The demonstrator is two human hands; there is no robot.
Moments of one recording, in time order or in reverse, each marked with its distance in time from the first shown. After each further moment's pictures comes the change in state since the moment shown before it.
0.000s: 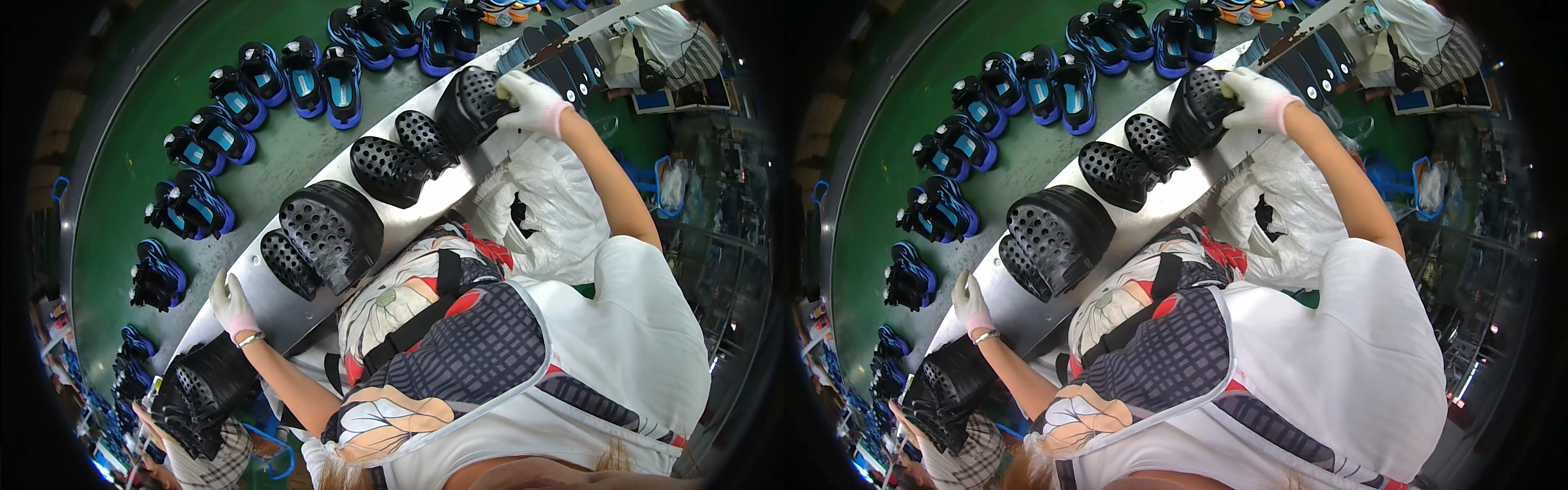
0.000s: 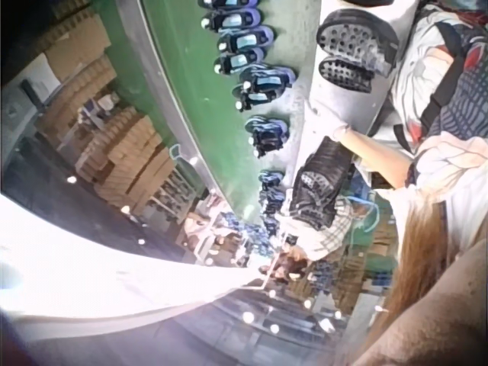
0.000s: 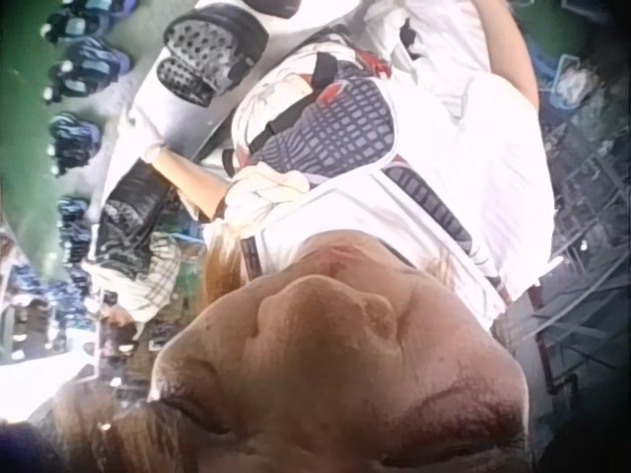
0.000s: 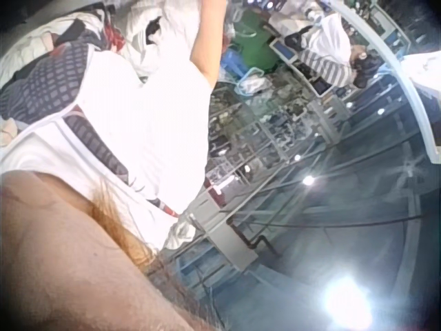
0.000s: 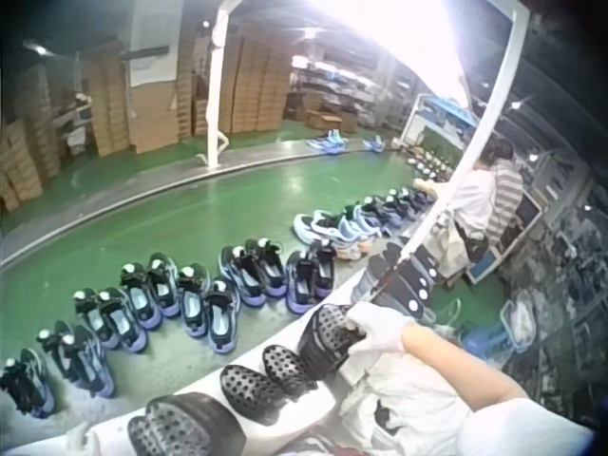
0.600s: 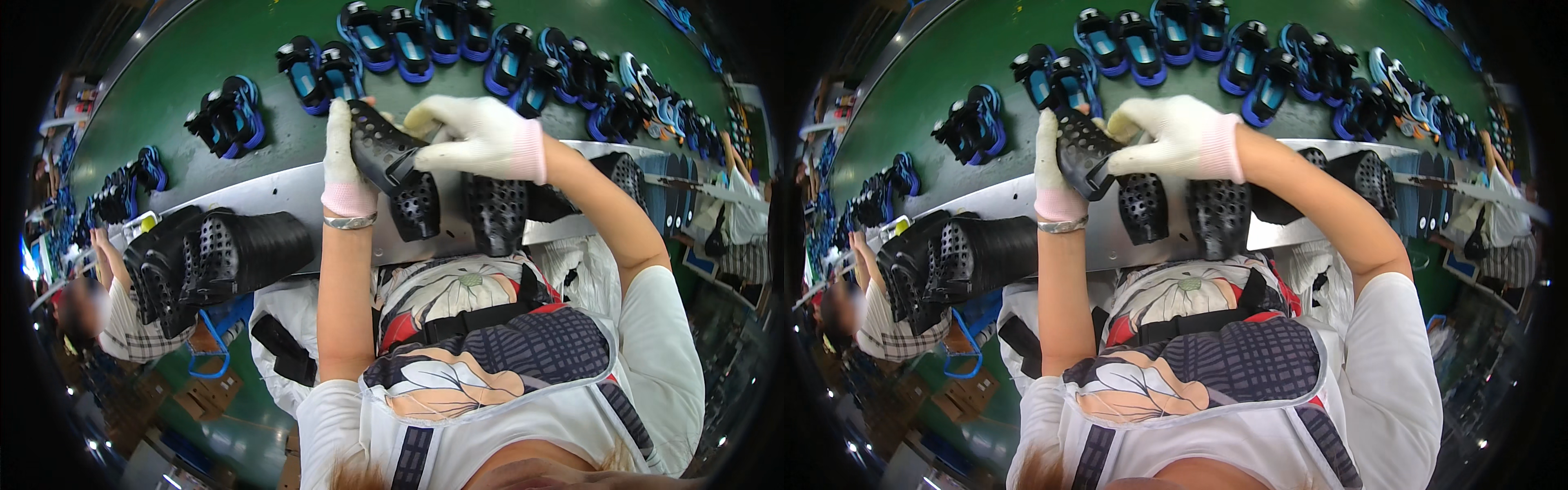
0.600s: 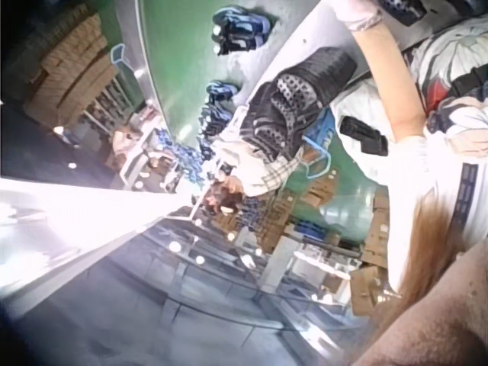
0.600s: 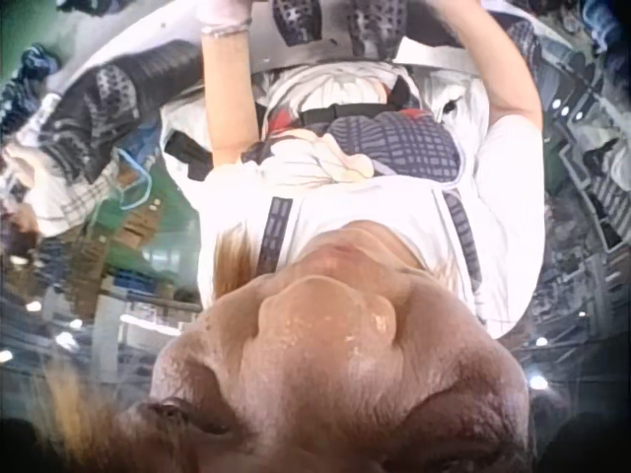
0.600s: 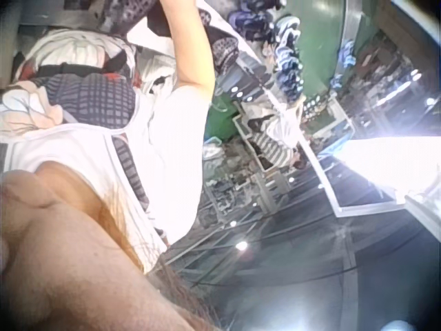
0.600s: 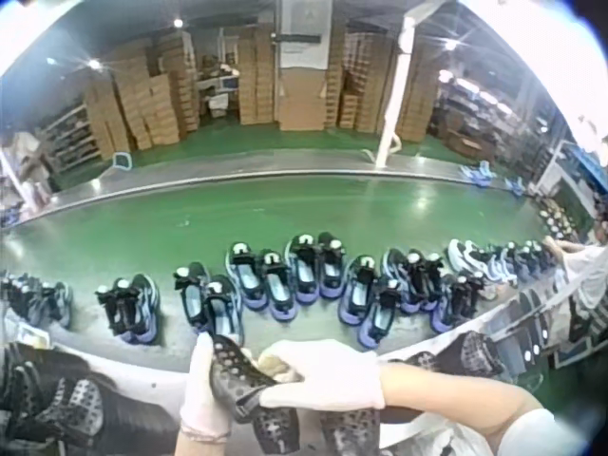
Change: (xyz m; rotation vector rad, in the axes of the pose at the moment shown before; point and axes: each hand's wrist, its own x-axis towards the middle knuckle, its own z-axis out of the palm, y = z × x) left_hand 0.031 0.092 -0.045 -1.777 -0.282 -0.422; right_hand 0.081 -0.384 0.047 0.425 -0.395 -0.665
